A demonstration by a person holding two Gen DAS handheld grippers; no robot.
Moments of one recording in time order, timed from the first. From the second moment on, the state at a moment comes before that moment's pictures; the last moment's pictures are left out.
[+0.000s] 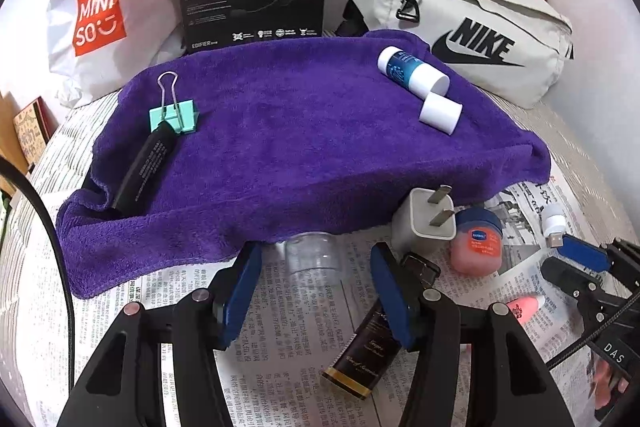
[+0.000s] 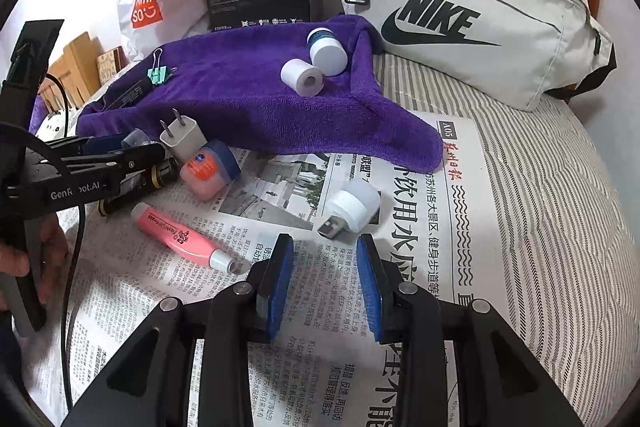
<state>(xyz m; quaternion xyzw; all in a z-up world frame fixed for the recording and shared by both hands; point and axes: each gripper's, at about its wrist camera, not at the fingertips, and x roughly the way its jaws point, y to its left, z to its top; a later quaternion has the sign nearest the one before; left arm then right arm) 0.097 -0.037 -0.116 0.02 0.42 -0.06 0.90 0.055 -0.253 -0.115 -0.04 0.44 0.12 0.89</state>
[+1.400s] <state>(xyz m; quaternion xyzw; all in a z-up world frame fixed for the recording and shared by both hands) 0.083 -0.008 -0.111 0.01 0.43 -0.07 0.90 0.070 -0.248 -0.098 -0.03 0.43 0.13 0.89</state>
